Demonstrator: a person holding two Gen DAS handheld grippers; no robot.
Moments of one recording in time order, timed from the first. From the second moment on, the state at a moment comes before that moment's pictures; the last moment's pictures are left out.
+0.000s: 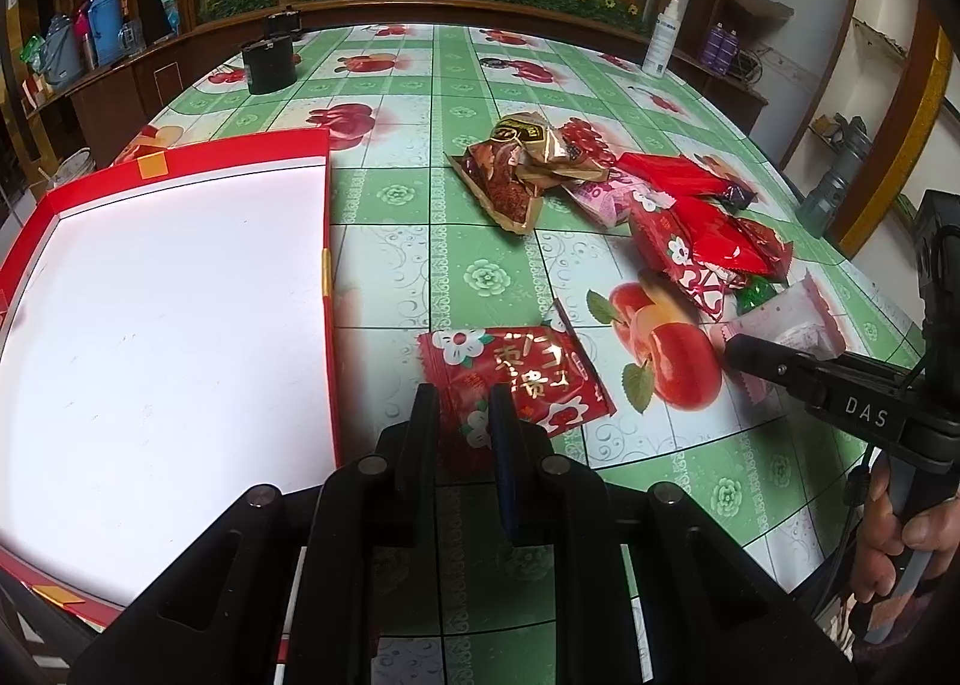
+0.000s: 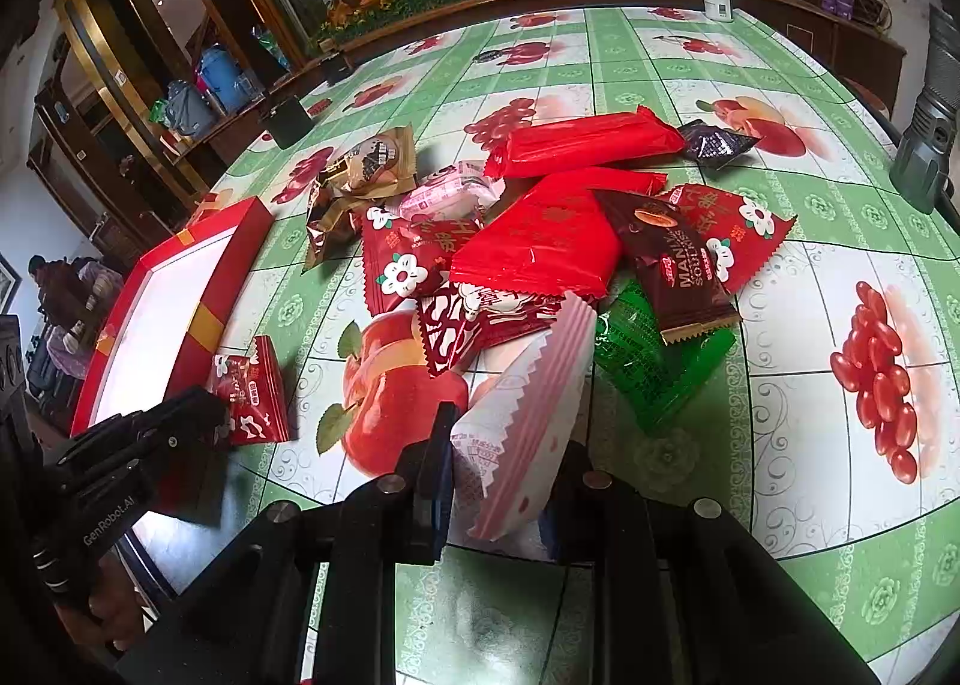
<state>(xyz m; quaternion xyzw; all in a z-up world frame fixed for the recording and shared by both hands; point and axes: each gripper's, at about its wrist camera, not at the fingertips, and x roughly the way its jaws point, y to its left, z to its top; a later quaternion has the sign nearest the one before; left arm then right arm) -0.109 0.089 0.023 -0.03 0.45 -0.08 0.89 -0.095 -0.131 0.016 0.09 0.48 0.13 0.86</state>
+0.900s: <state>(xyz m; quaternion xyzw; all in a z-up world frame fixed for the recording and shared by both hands) -0.088 0.072 0.020 -0.04 0.47 -0.10 0.88 -0.114 -0.201 0.010 0.16 0.45 0.15 0.87</state>
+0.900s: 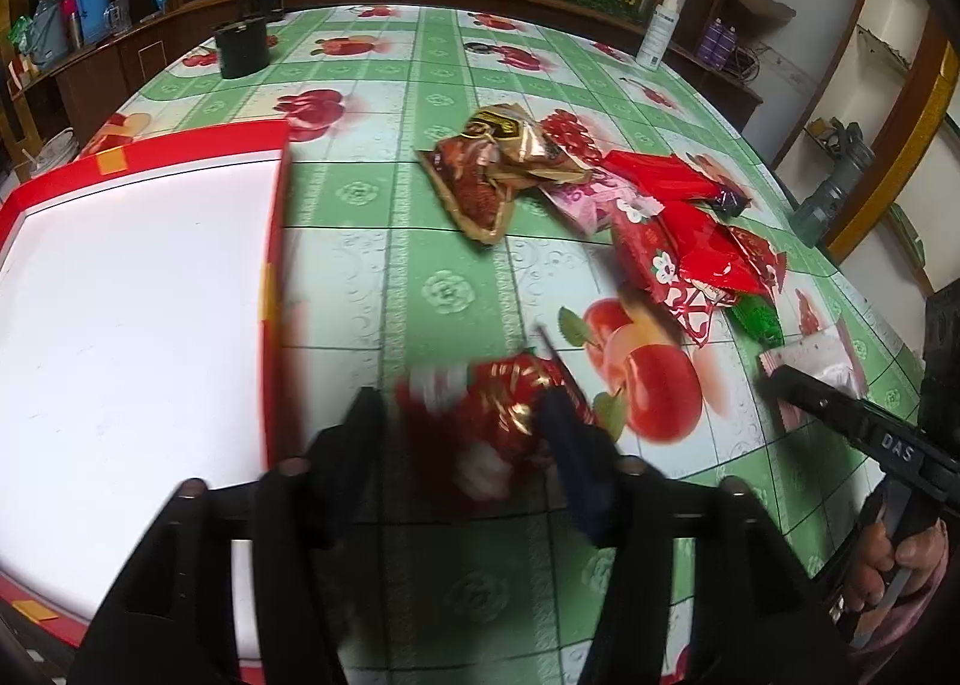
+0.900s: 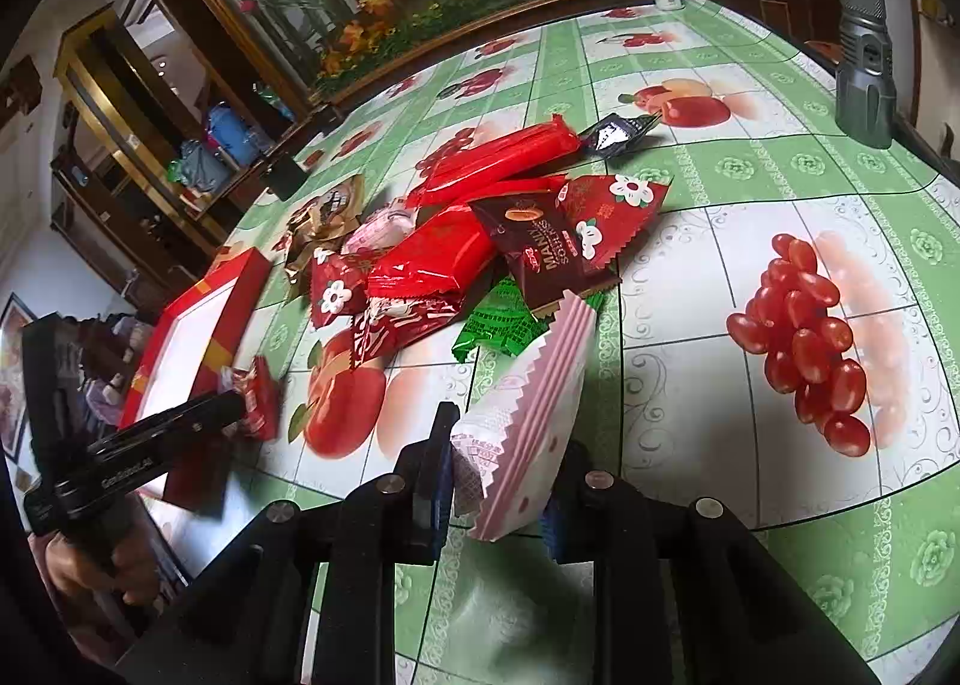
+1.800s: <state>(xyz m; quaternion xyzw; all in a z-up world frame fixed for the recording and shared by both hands) -0.078 0.042 0.014 -0.02 0.44 -0.19 0.88 -0.117 -0.196 0.011 0.14 0.45 0.15 0.87</state>
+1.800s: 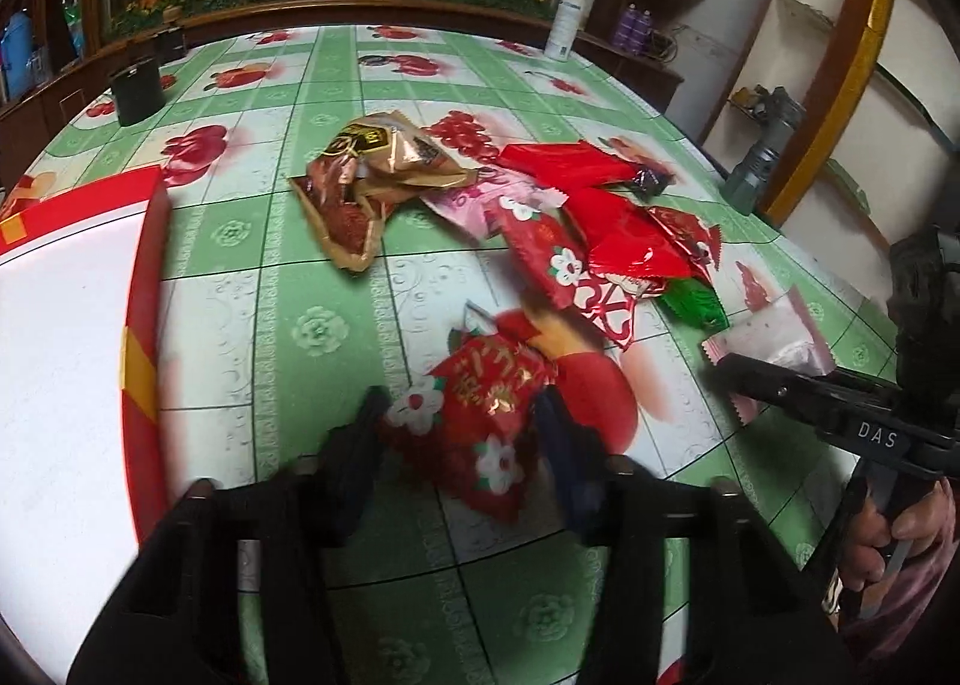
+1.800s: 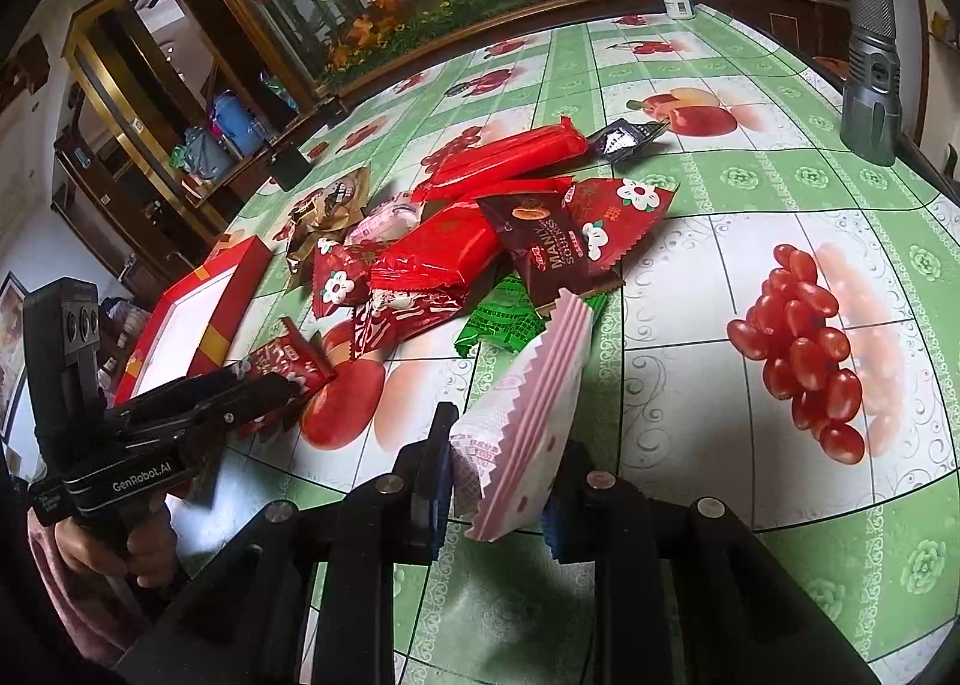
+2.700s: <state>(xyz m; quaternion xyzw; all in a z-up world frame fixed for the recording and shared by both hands) -0.100 0.079 0.045 -0.07 0.39 -0.20 0.90 -0.118 -0.162 0.022 0.13 0.41 0.18 0.89</state>
